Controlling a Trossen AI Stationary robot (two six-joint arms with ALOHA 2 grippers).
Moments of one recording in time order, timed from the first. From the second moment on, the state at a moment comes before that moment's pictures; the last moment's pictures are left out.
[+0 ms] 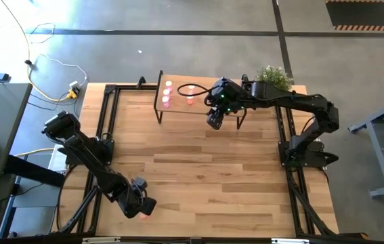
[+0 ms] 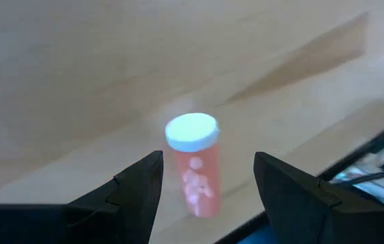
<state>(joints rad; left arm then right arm) -0.72 1.58 0.80 -0.35 -0.09 -2.01 -0.20 1.59 1.64 -0.94 0.09 0.22</state>
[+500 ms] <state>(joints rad) -0.71 1.69 0.87 -0.45 -0.06 -2.01 -0.20 1.59 1.64 -0.95 0.09 0.23</state>
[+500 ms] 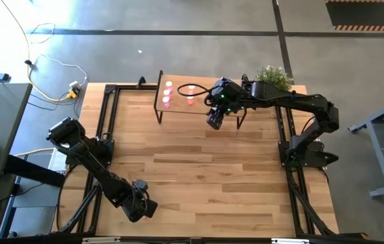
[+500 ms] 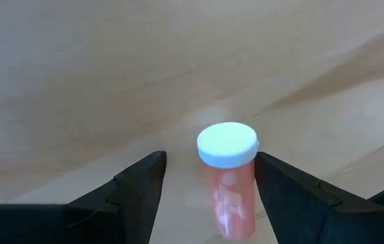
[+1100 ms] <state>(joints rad) -0.71 1.69 0.87 -0.48 -0.06 -1.96 -0.20 1.59 1.64 -0.95 0.09 0.23</state>
